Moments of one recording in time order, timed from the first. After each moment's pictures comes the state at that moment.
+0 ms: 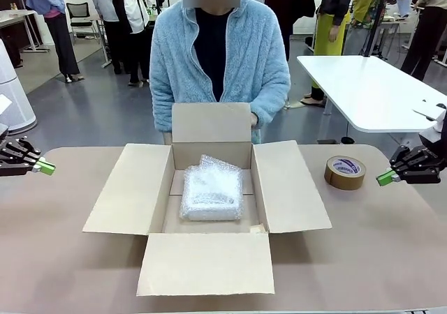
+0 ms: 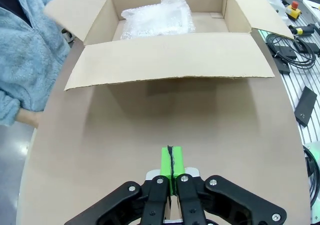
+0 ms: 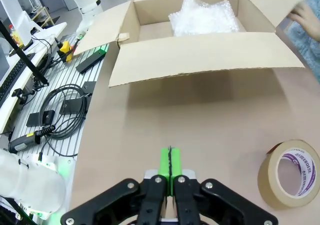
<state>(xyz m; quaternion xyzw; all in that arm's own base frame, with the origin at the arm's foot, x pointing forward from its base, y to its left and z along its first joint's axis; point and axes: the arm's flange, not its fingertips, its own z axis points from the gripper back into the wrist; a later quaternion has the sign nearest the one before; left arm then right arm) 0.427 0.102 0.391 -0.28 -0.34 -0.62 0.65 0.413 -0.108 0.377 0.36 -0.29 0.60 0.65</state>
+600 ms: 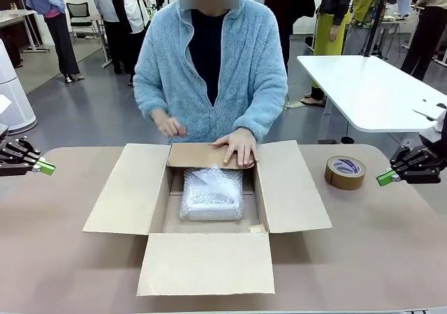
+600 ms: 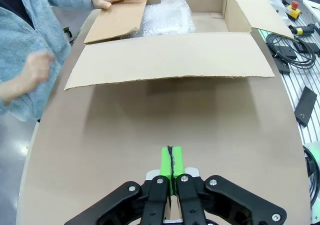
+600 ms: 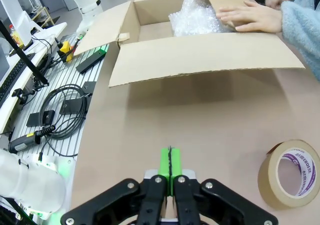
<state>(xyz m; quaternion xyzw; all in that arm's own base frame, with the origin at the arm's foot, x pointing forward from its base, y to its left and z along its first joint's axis) 0.427 0.102 0.391 -0.28 -0.34 -0.62 0.65 0.413 -0.108 0.377 0.36 -0.29 0.60 0.65</state>
